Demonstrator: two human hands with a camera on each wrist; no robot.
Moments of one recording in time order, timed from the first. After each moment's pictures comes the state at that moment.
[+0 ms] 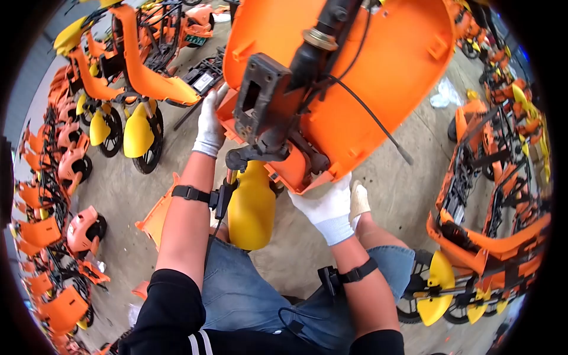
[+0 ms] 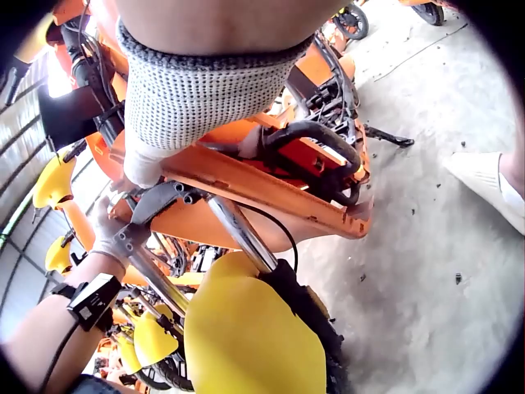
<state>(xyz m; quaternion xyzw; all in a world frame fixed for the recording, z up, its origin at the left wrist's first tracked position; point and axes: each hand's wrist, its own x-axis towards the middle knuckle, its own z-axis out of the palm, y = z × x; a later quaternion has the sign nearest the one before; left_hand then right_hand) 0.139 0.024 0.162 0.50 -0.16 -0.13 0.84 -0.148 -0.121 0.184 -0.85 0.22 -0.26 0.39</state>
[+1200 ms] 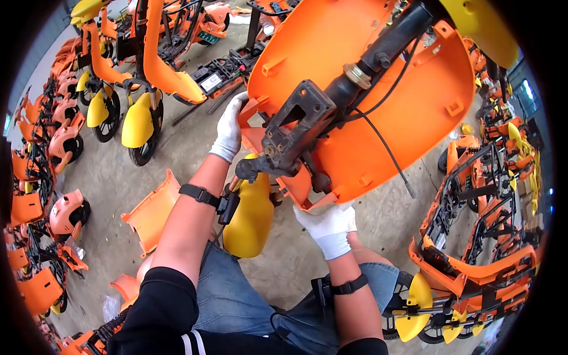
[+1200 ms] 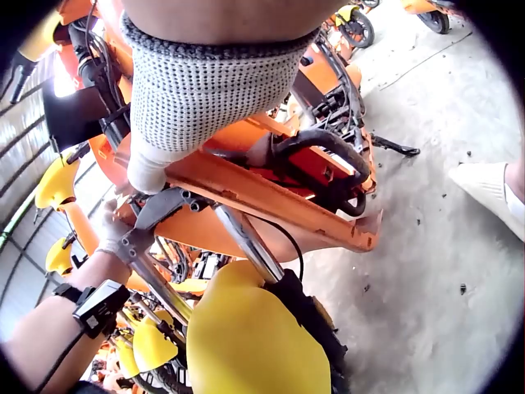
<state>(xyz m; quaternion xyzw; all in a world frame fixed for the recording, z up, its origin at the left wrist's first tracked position) 0.136 0.013 0.161 0.54 -0.22 -0.02 0.82 -0.147 -0.127 0.158 -0.88 0.21 -0.25 0.35</state>
